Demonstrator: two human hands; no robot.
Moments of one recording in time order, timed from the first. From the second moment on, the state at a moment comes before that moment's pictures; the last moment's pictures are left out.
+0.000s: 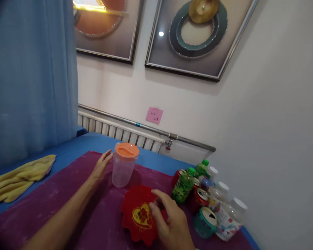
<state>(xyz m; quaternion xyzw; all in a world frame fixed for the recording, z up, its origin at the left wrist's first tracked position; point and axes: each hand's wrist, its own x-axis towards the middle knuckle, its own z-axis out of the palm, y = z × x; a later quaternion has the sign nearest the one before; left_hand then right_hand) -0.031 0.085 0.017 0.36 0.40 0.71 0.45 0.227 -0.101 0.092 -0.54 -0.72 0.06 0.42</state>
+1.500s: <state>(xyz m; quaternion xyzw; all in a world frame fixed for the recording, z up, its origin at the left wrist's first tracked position) -0.001 0.108 -0.022 0.59 0.43 0.63 0.28 0.116 0.100 0.176 -0.52 -0.85 0.04 -0.03</state>
